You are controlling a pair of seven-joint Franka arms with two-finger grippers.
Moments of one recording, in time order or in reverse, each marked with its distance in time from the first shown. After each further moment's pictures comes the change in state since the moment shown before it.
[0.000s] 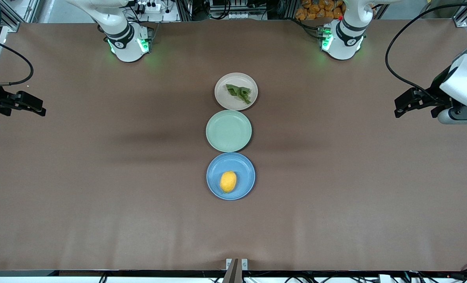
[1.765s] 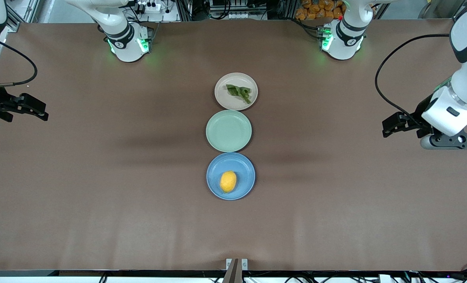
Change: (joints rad) left arm 0.018 0.090 -0.036 0.003 0.000 0.084 -0.007; right arm 0.036 0.001 -0.005 0.004 0.001 0.062 -0.008
